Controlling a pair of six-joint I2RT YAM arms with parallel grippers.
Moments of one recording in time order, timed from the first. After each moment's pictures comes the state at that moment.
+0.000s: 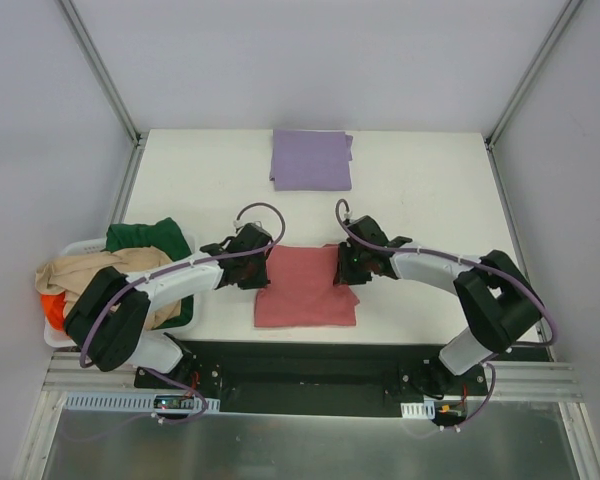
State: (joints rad) left arm -0.67 1.41 0.71 -0.41 -0.08 -0.76; right arm 0.67 1.58 0.81 -0.29 -0.14 0.58
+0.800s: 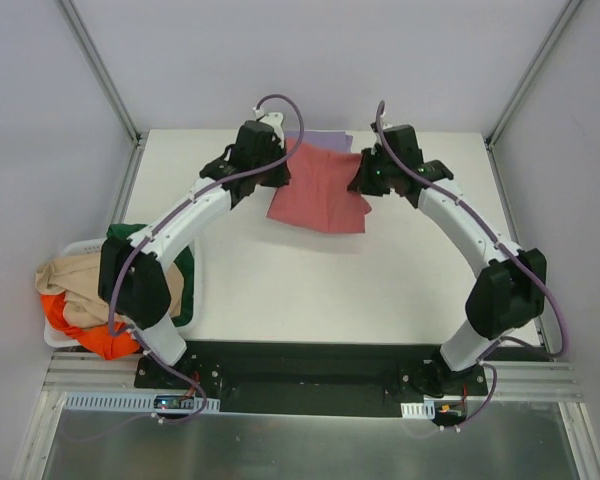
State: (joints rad) left arm -0.54 1.61 1.43 -0.41 -0.02 -0.37; right arm 0.44 1.59 1.41 -0.57 -0.14 0.43
